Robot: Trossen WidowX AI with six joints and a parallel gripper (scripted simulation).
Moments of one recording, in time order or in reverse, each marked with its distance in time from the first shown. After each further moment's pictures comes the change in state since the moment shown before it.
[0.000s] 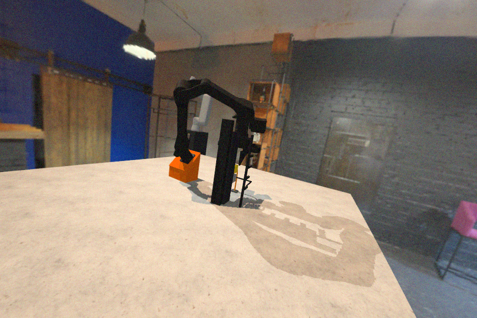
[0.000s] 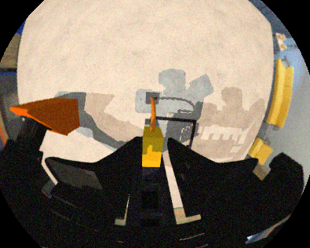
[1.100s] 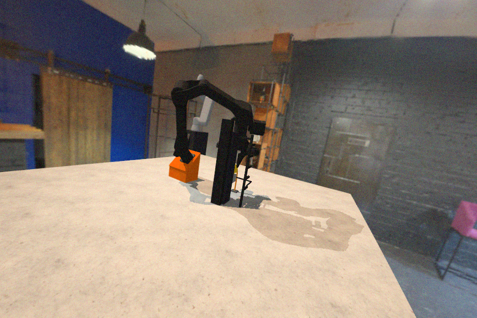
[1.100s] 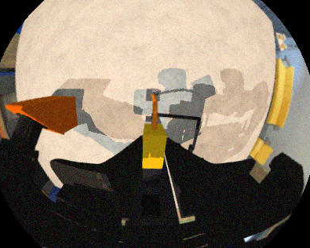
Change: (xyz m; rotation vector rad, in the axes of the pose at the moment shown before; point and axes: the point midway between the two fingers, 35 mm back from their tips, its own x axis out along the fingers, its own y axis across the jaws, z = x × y) arm 0.010 0.001 -0.008 0.001 0.002 0.002
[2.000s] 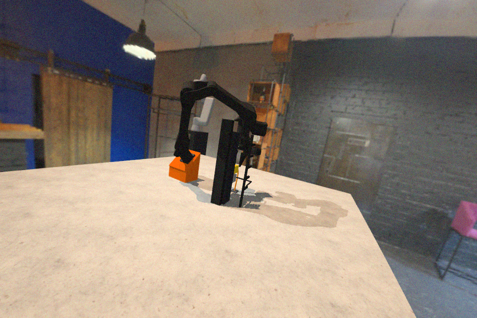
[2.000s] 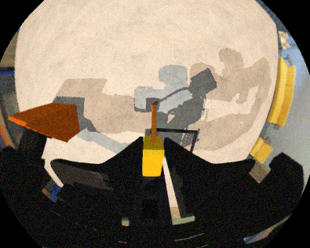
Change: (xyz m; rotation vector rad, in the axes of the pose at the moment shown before) arm 0.000 0.000 0.029 0.001 0.029 0.003
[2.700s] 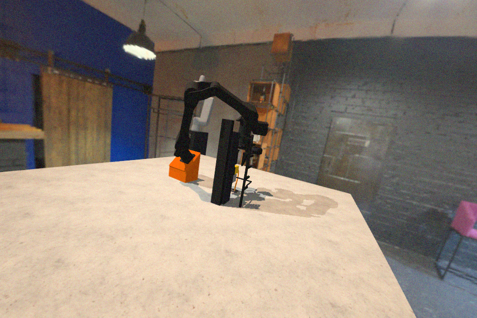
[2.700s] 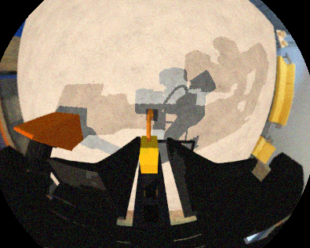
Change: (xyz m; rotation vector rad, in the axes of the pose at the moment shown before) arm -0.002 0.001 0.021 0.020 -0.032 0.008
